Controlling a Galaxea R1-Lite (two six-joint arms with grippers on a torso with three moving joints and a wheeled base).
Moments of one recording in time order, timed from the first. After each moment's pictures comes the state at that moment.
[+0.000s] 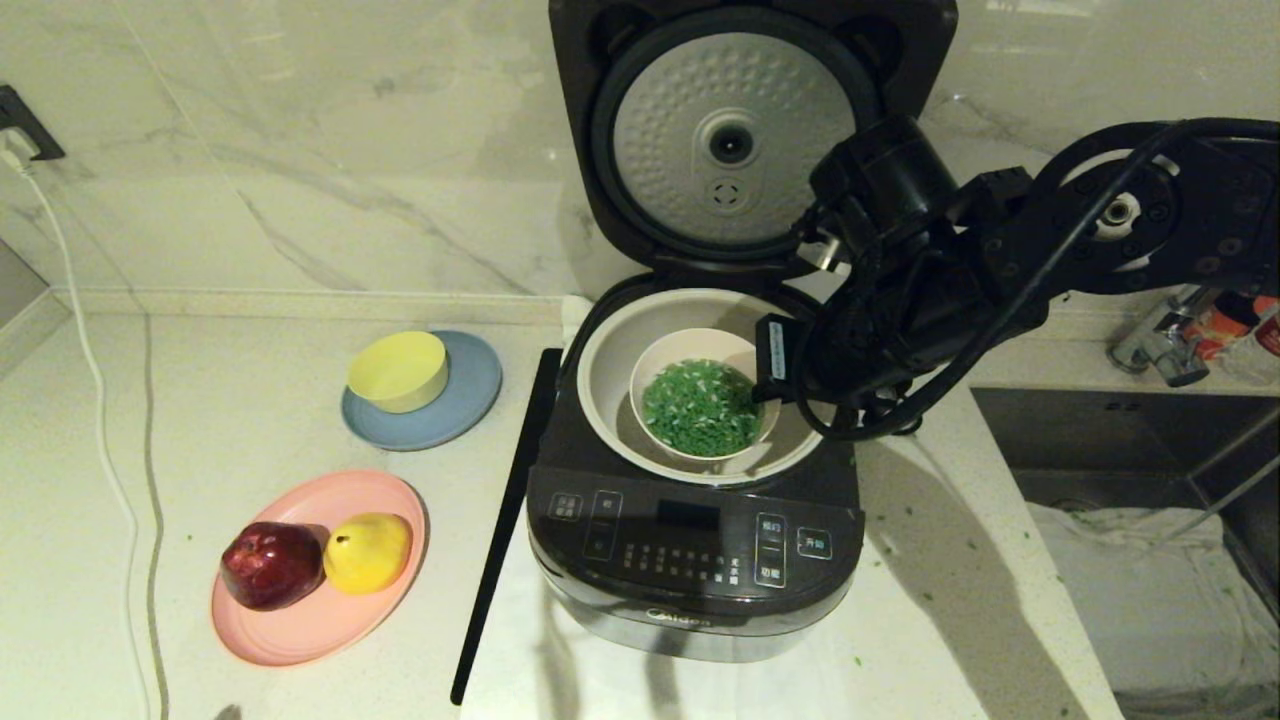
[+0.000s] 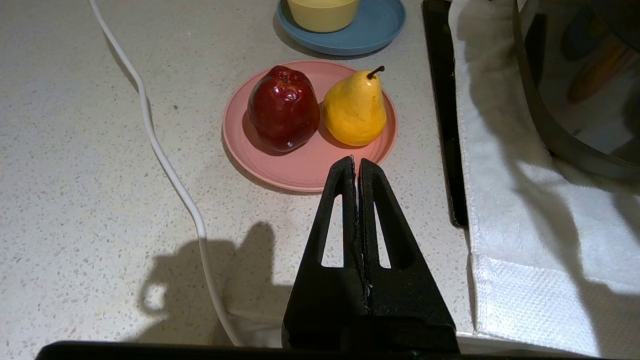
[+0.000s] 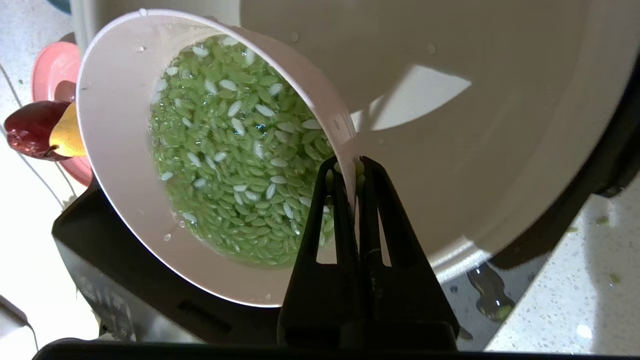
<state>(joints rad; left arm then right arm) 0.01 0.00 0.00 -0.01 0.00 0.00 0.64 1.97 -1.93 0.70 -0.03 0.56</state>
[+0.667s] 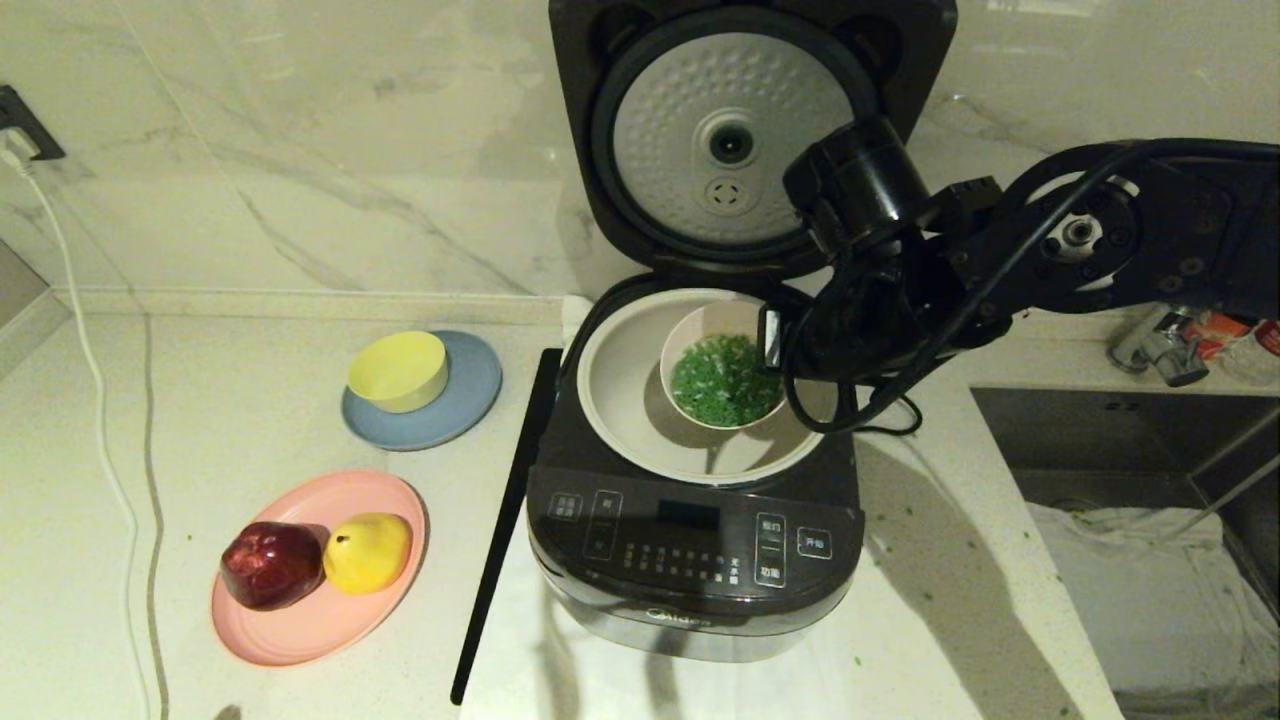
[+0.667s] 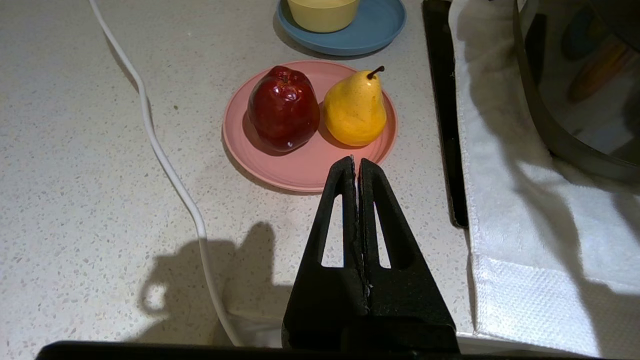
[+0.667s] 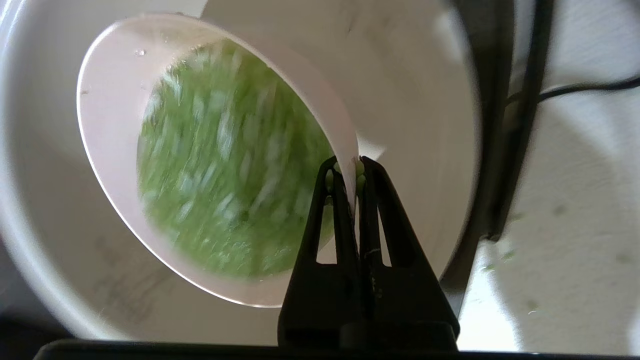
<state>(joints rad) 0.01 0.00 0.00 -0.01 0.00 0.00 0.68 1.99 -1.93 0.61 -0.39 0.55</state>
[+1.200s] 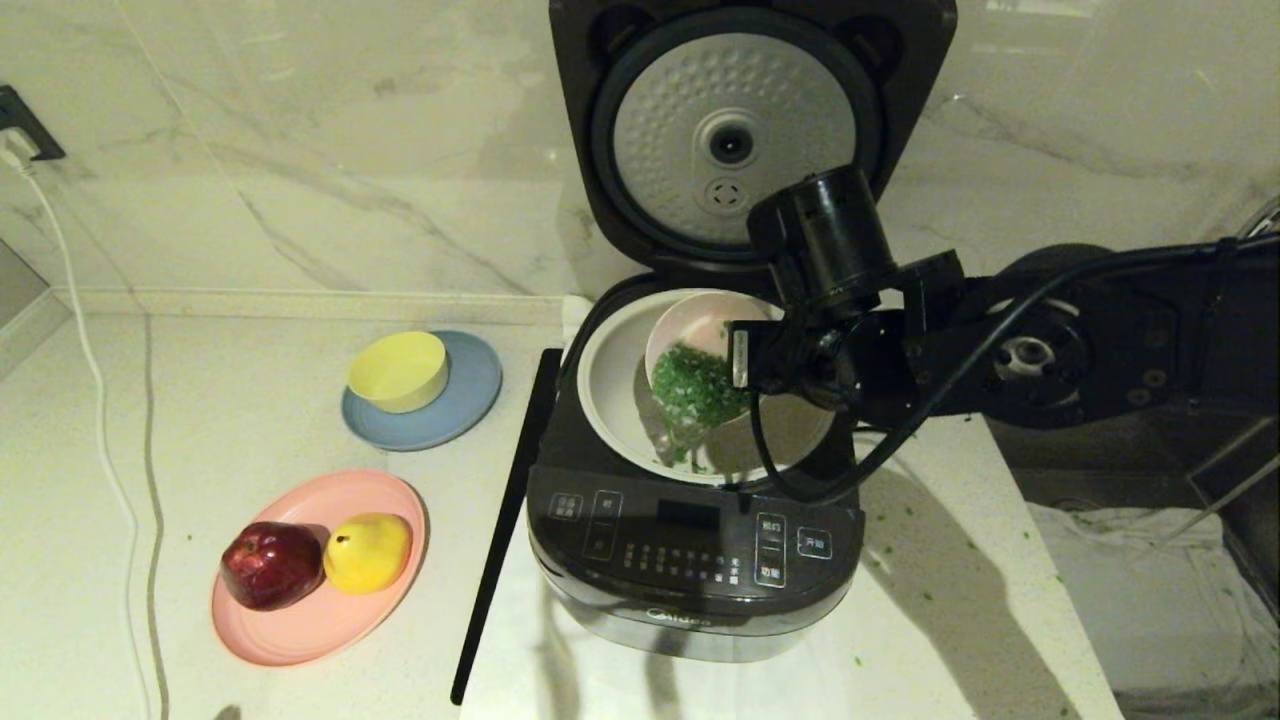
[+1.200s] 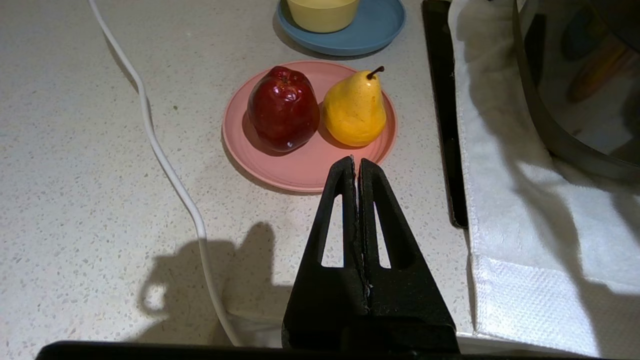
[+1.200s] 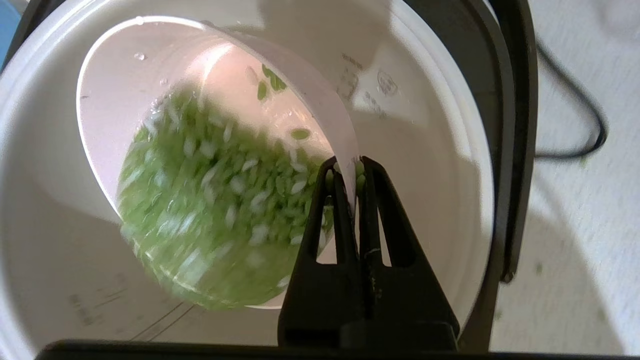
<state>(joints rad) 0.01 0.00 0.00 -0.01 0.00 0.00 0.77 1.95 -1.64 0.17 -0.62 0.40</state>
